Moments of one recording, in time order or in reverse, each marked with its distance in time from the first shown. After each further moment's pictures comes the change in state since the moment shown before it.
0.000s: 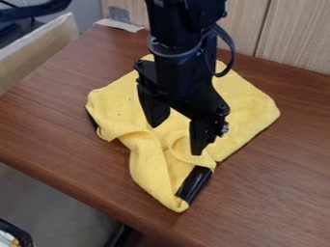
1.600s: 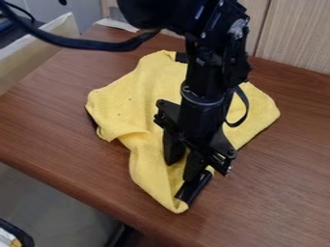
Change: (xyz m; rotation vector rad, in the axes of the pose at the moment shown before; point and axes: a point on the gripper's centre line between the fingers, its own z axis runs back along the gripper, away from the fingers) arm -0.003 -0.004 -0.063 0.059 0.210 -0.038
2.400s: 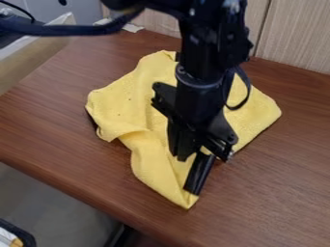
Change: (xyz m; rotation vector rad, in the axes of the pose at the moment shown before) arm -0.001 0.002 0.037 0.018 -0.105 -0.014
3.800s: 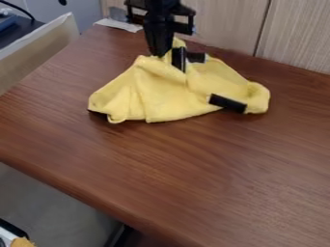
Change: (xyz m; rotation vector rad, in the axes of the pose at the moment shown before) arm 0.096 0.151 -0.021 -0.103 0.018 0.298
